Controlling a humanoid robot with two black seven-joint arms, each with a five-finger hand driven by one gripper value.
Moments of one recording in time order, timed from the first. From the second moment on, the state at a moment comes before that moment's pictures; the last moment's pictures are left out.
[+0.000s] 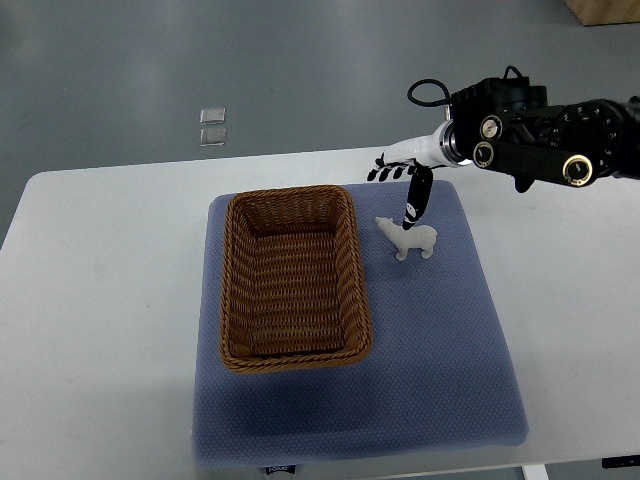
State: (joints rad) left arm -0.02 0.00 -0.17 -0.26 0.04 -0.02 0.02; right arm 1.48 -0.30 -0.34 0.99 -0.77 0.28 -0.23
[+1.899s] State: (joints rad) left arm -0.02 0.00 -0.17 -0.25 0.04 -0.02 0.02; right arm 1.82 -0.54 -0.33 1.25 -0.74 0.33 -0.22
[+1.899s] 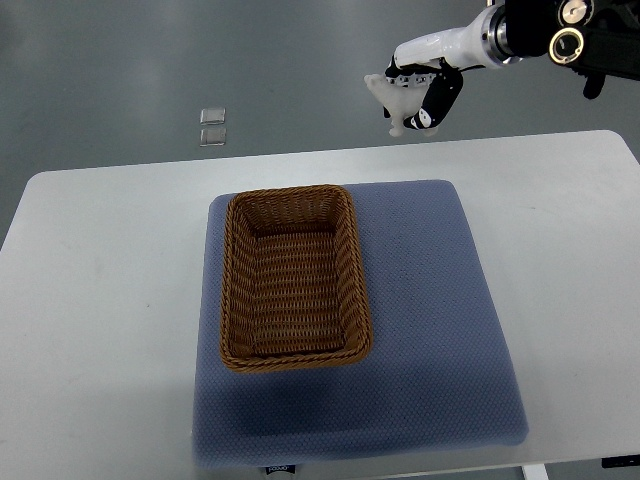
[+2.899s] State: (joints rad) left arm -0.02 0.00 -0.17 -0.25 0.04 -0.02 0.02; right arm 1.52 0.00 -0.33 0.90 -0.70 0.18 -0.21
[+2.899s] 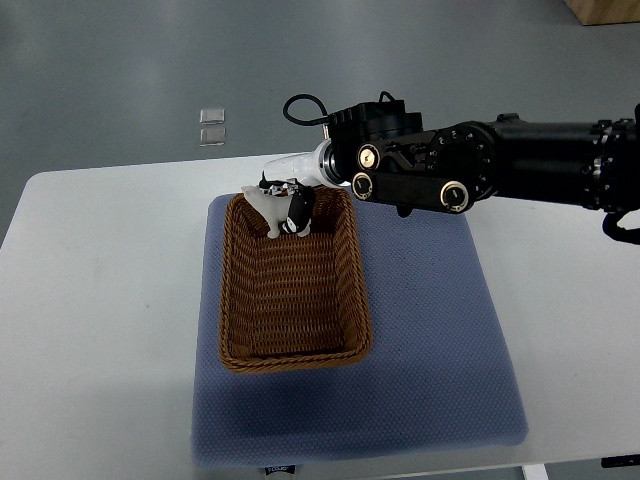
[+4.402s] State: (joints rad) left arm -0.02 0.00 -0.17 -0.24 0.04 -0.02 0.02; right arm 1.38 0.00 -0.20 0.85 -0.72 0.10 -0.17
